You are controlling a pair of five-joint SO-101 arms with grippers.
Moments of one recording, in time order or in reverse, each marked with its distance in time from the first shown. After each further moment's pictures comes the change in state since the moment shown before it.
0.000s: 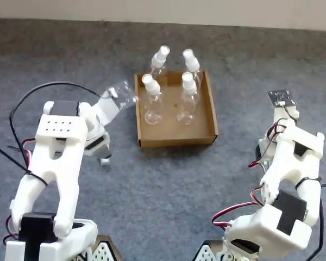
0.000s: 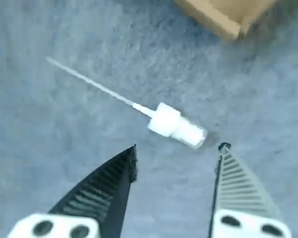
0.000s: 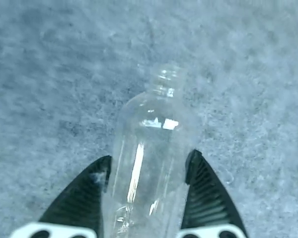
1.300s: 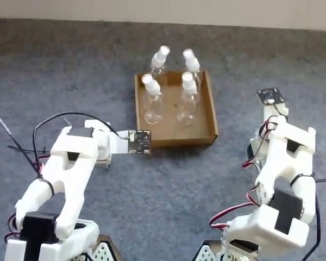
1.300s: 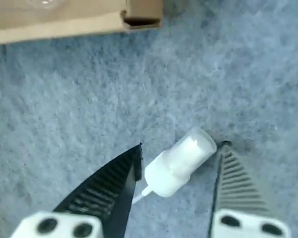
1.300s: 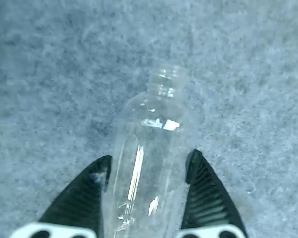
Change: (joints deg) left arm 3.3 0.0 21.3 -28.9 -31.9; right arm -4.0 -0.1 -0.1 2.5 -0.1
